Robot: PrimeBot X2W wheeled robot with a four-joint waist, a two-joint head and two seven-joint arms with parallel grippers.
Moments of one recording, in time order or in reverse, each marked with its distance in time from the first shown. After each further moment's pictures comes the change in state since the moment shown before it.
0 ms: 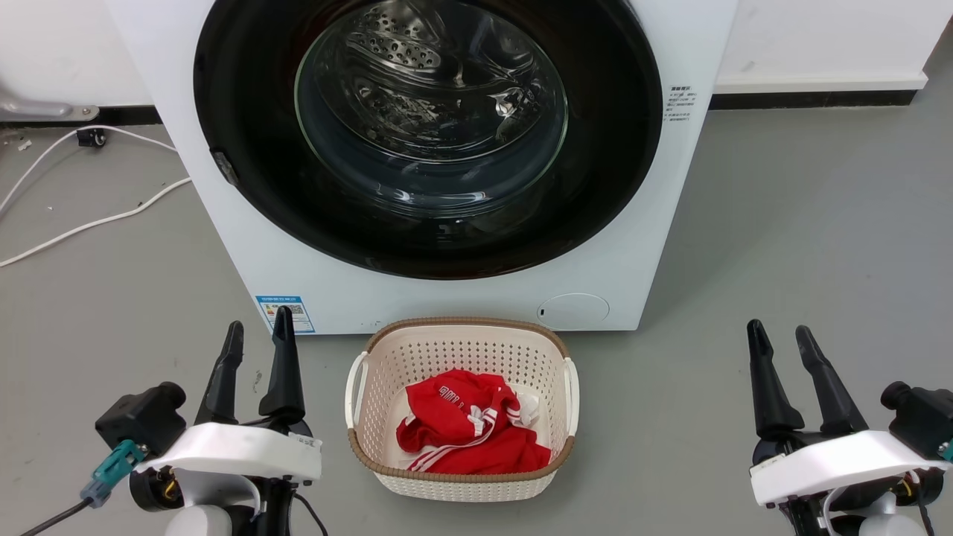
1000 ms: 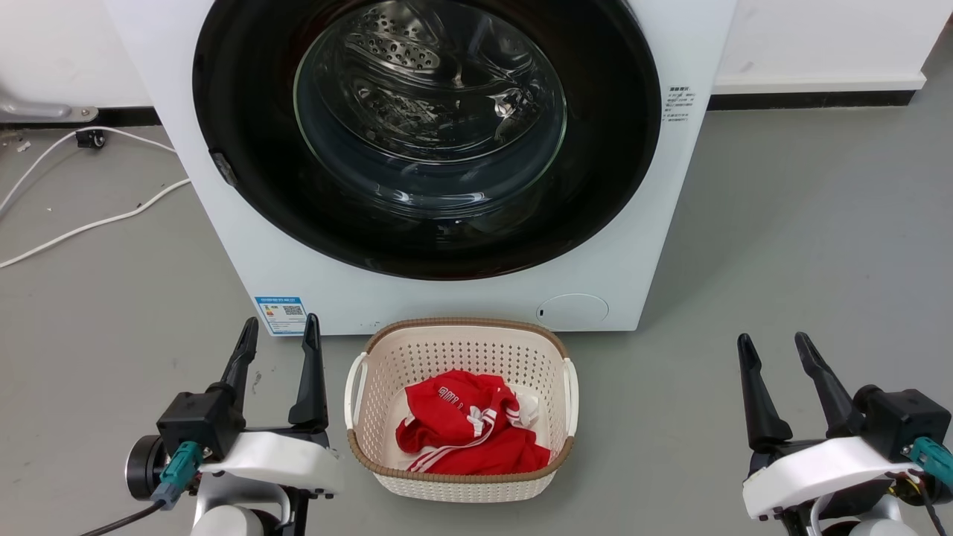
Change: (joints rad) left arm 0.000 0.022 -0.060 0.027 0.315 0.038 -0.071; right arm 0.012 0.001 -0.007 0.002 -0.253 0.000 0.013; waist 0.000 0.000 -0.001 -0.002
